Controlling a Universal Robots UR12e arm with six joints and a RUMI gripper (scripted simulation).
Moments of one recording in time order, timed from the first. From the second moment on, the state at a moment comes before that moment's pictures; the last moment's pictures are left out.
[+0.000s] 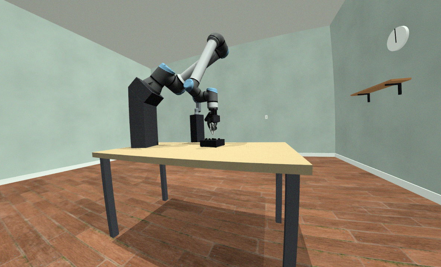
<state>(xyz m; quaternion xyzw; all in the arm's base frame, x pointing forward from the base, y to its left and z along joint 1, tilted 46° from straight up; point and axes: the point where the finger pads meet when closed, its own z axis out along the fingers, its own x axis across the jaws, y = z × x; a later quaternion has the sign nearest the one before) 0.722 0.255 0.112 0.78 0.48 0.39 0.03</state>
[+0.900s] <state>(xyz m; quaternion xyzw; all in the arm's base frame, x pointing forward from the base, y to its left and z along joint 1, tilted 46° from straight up) 0.733 0.249 0.122 0.65 0.65 0.37 0.11</state>
